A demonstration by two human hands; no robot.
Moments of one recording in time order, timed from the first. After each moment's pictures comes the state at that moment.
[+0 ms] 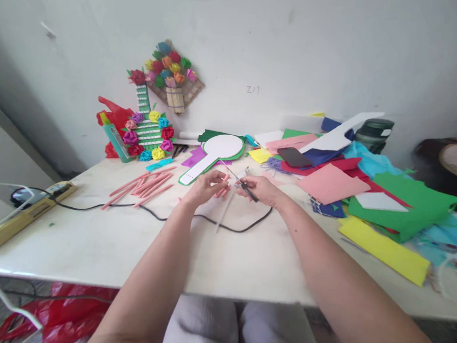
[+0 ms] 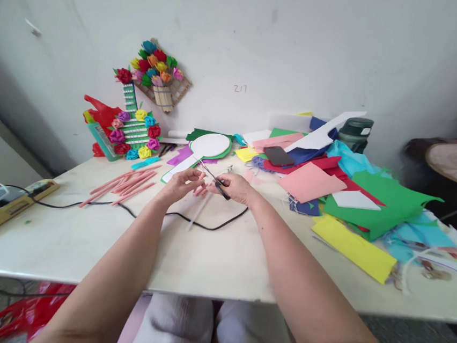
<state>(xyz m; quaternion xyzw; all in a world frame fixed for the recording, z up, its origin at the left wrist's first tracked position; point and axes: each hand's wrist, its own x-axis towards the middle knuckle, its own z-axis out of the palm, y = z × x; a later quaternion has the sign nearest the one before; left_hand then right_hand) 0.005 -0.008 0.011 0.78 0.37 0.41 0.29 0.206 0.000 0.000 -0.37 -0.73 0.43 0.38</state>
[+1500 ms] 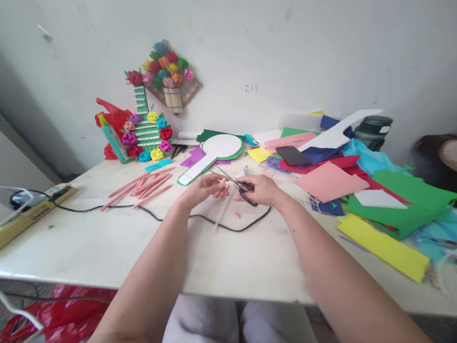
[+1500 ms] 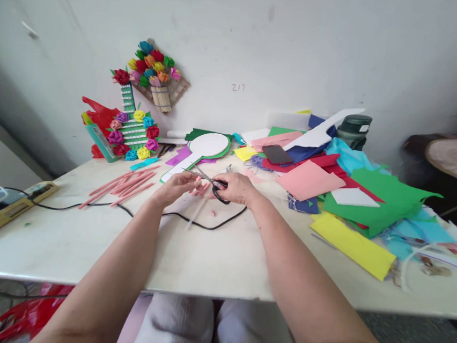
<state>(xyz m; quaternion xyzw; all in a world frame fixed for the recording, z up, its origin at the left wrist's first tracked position) -0.001 -0.007 0.009 0.75 0.32 0.38 0.44 0.214 -0.011 0.012 -0.43 -0.85 0.13 0.29</state>
